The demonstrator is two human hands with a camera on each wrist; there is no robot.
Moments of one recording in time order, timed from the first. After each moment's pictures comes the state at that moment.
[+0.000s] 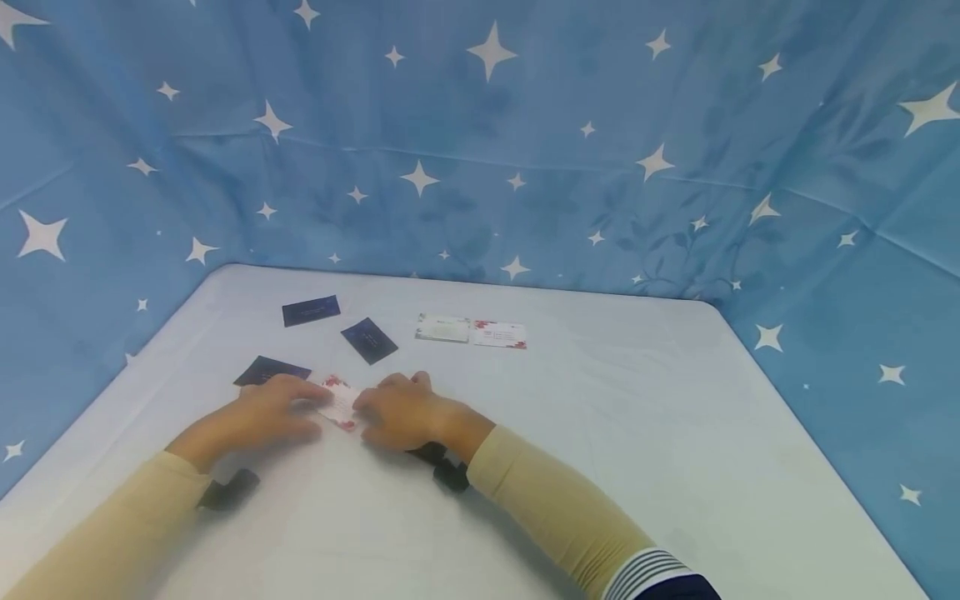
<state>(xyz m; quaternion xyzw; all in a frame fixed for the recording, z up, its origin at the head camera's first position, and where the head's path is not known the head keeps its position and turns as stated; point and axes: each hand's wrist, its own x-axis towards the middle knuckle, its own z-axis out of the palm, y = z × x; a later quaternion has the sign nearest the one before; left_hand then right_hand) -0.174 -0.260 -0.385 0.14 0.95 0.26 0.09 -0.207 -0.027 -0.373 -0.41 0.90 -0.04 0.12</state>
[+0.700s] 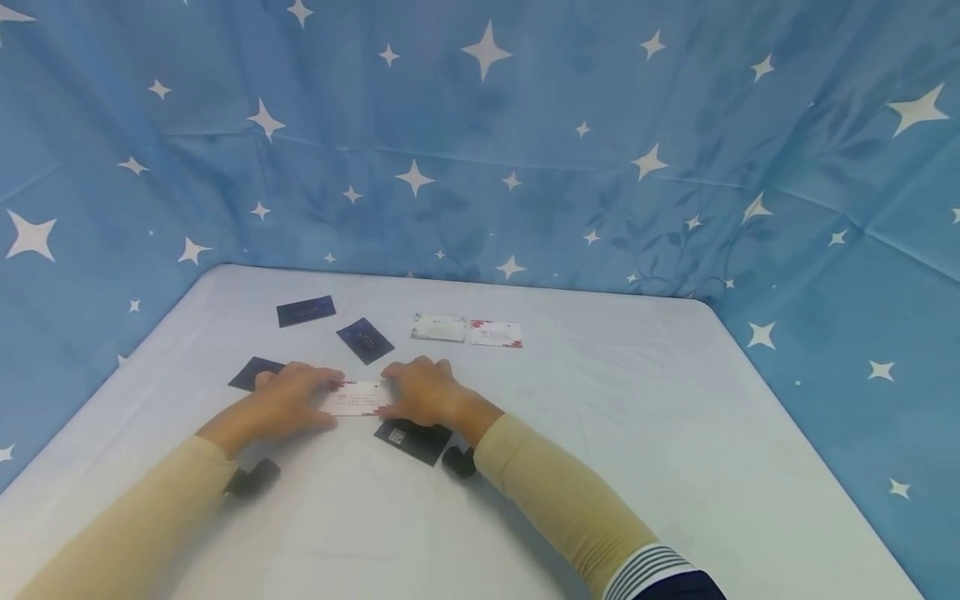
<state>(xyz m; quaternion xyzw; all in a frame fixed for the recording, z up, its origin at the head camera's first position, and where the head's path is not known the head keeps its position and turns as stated) -0.187 -0.231 -0.377 0.14 0.97 0.17 0.05 -0.230 -0.010 -0.374 -0.31 0.94 -0.08 0.10</state>
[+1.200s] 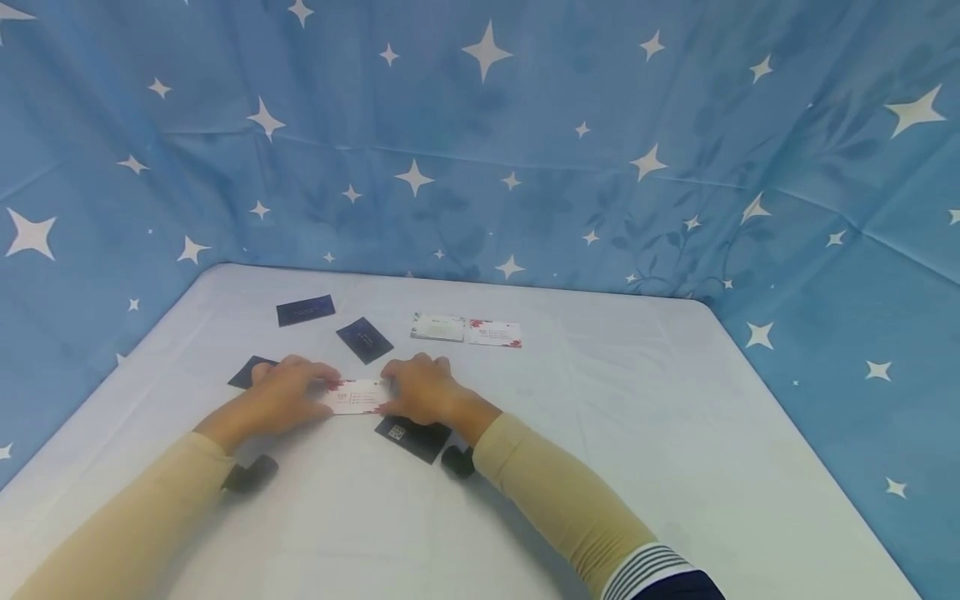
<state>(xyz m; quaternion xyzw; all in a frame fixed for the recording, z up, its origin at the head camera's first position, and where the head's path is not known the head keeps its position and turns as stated) -0.192 -0.234 -0.379 0.13 0.97 0.18 0.03 -0.233 -0.011 -0.377 -0.31 0.94 -0.08 0.08</state>
